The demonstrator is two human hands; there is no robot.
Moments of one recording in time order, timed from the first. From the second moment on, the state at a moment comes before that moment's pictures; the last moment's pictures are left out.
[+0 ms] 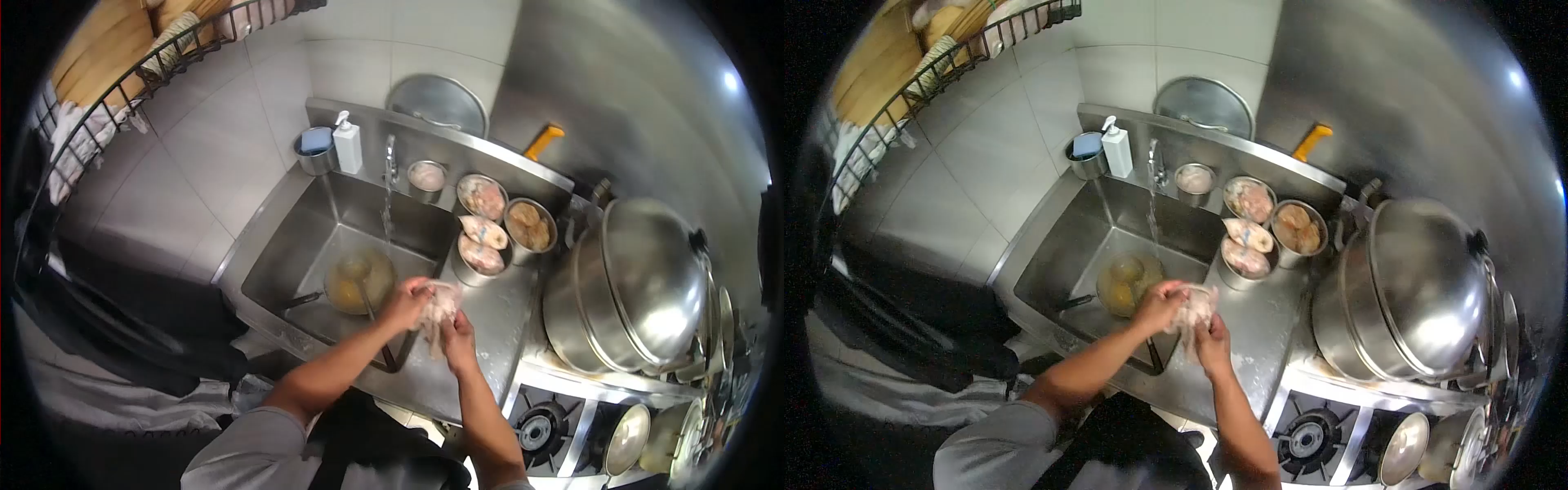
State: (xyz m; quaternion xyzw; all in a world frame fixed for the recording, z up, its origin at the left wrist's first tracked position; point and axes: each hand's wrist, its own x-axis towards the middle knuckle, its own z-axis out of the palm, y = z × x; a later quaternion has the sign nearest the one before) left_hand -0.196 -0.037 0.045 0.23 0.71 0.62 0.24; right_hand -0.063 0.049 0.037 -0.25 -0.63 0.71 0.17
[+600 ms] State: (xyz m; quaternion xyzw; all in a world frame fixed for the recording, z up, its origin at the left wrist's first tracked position) left_hand -0.504 -0.009 0.059 0.40 0.70 0.54 0.22; right_hand -0.399 0.110 0.035 -0.18 -0.85 0.46 0.18
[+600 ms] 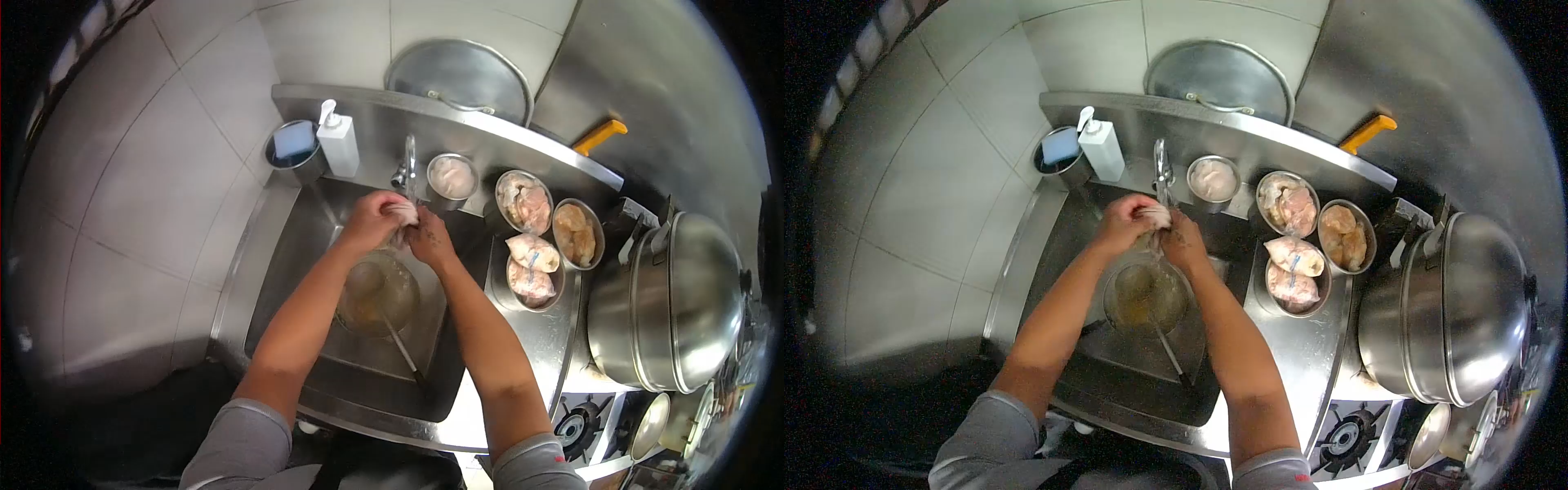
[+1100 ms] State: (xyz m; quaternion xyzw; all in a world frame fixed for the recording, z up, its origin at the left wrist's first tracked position) left_hand -0.520 0.008 -0.063 0.17 0.50 0.75 0.40; right_hand -0.360 0.105 -0.024 -0.38 -0.33 0.86 0.10
